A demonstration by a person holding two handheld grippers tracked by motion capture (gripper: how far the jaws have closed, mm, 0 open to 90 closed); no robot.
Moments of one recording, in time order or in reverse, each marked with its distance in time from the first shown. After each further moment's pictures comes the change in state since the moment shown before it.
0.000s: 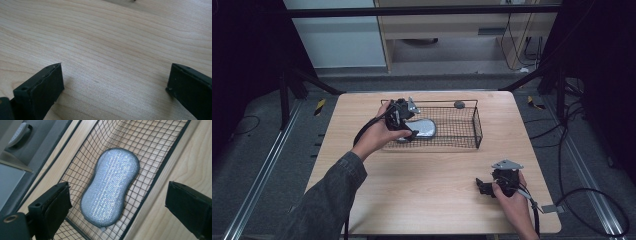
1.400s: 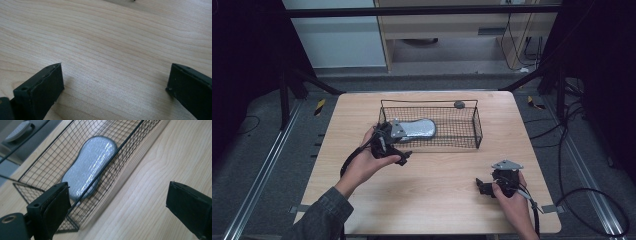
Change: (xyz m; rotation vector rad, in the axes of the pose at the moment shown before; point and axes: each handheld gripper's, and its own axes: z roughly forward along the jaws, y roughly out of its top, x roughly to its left) left arm -0.051 -0.059 -0.038 -0.100 0.009 -0.129; right arm 0.000 -0.001 0.000 -0.002 -0.007 -0.001
